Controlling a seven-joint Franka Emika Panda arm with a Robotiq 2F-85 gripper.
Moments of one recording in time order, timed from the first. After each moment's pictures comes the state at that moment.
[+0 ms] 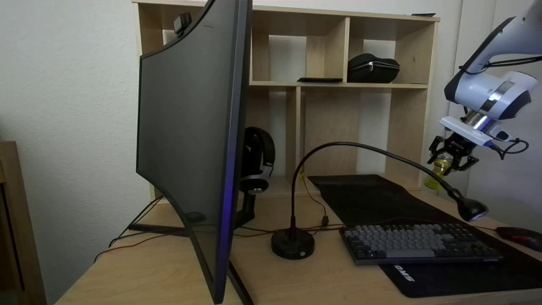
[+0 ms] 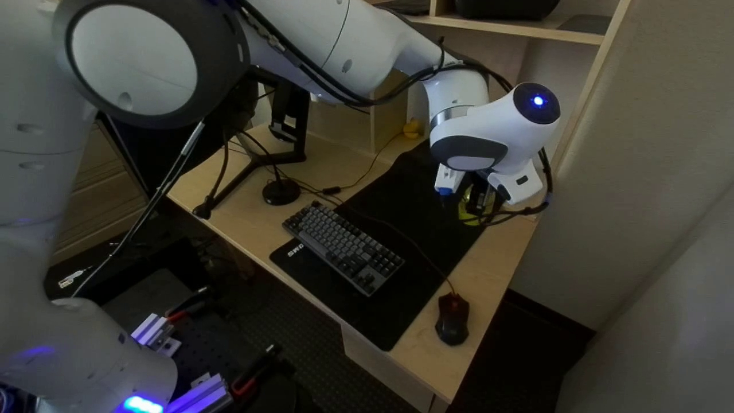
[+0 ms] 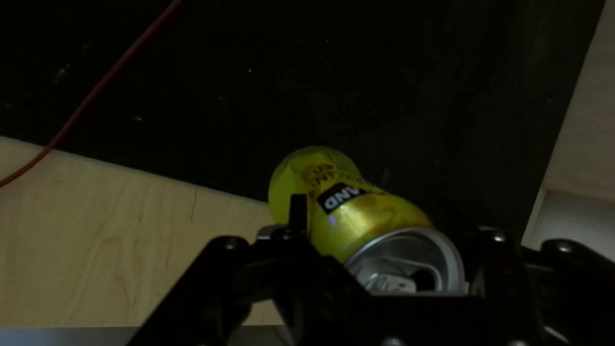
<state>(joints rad) -0.47 0.67 -0.09 -1.53 0.71 2.33 0.21</state>
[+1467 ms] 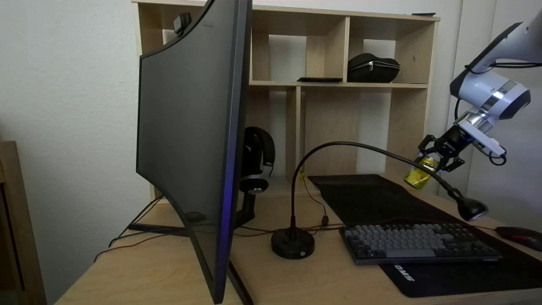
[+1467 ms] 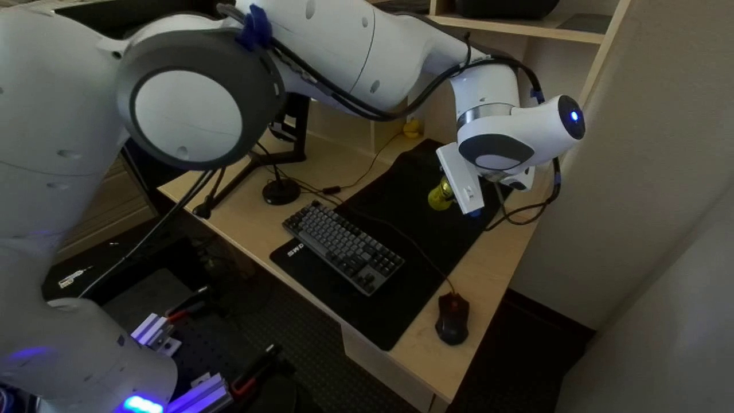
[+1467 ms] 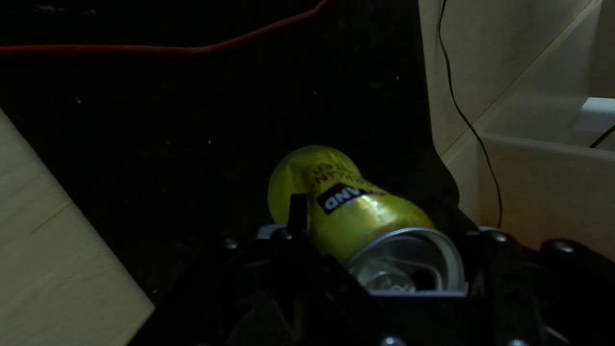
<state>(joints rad) -0.55 0.80 -0.03 -1.29 0.73 1.87 -0.46</state>
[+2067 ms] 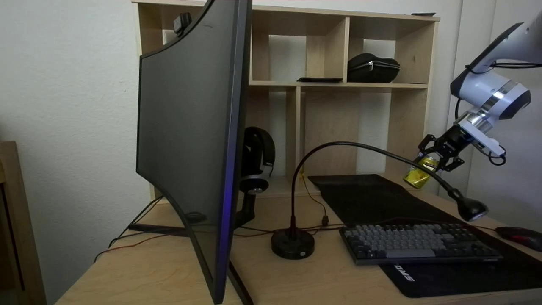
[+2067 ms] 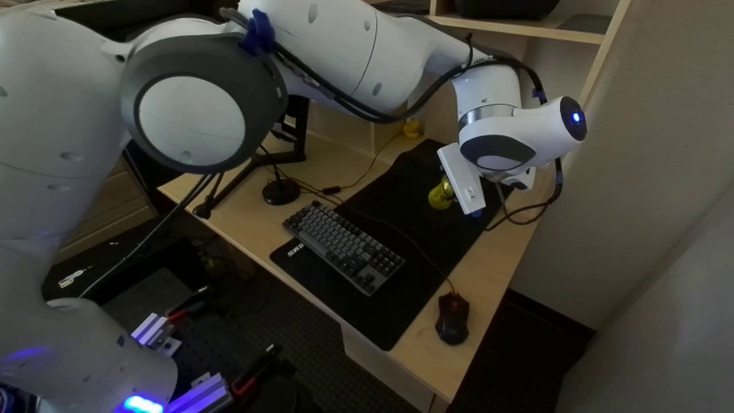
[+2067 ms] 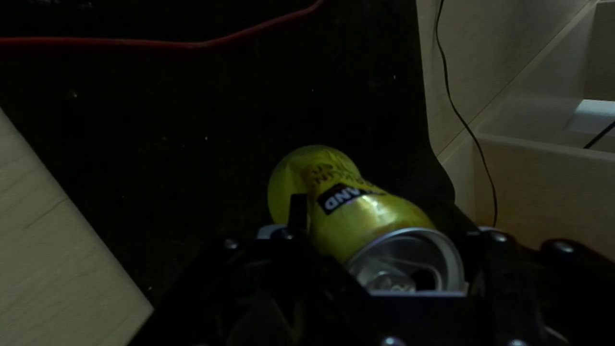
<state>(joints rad) -0.55 0.80 -0.02 -1.28 0.73 1.87 -0.46</state>
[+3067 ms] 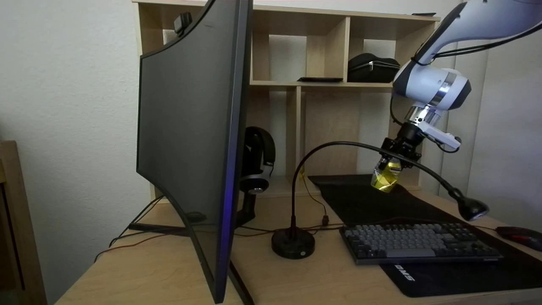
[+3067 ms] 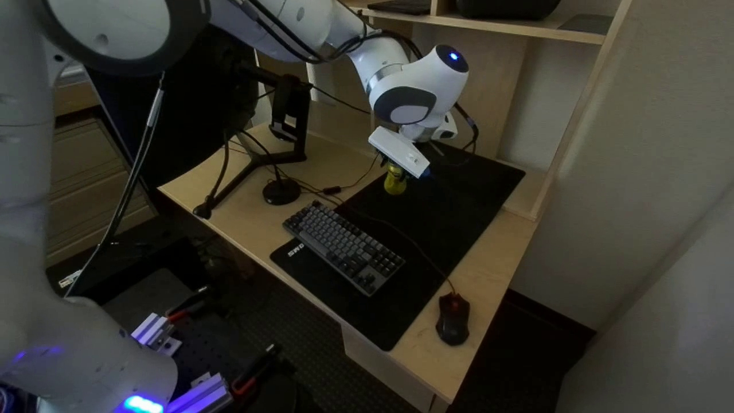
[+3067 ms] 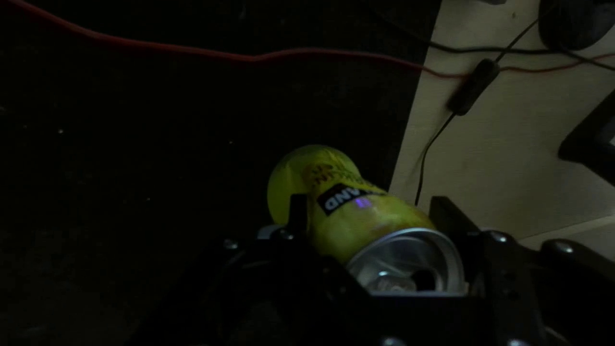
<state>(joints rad) -0.29 0.53 0.00 -1.69 0.52 2.18 -0.66</state>
